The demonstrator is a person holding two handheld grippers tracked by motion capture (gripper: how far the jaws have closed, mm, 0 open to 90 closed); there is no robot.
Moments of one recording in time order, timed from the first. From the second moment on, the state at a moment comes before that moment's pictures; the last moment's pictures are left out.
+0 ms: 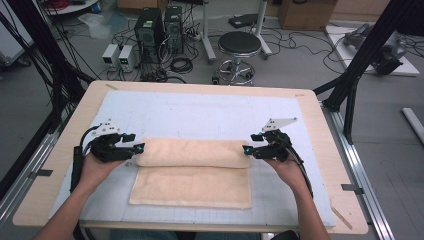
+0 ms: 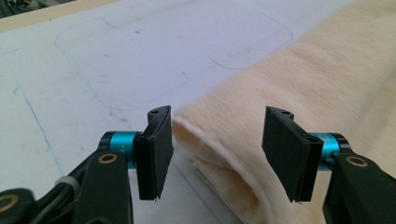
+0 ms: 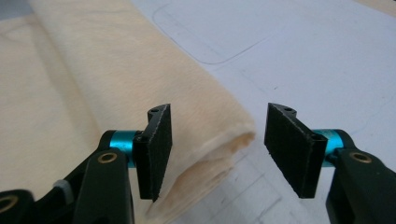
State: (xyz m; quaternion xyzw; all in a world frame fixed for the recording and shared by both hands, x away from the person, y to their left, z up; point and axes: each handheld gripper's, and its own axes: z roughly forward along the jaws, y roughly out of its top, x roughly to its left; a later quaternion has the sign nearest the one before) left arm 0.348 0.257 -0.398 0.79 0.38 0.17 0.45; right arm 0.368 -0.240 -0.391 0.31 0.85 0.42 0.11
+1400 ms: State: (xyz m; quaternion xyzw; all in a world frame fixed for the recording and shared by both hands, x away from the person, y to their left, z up) left arm 0.315 0.262 -0.379 0.79 0.32 0.16 0.49; right arm 0.341 -0.230 -0.365 0.25 0.86 0.44 0.09
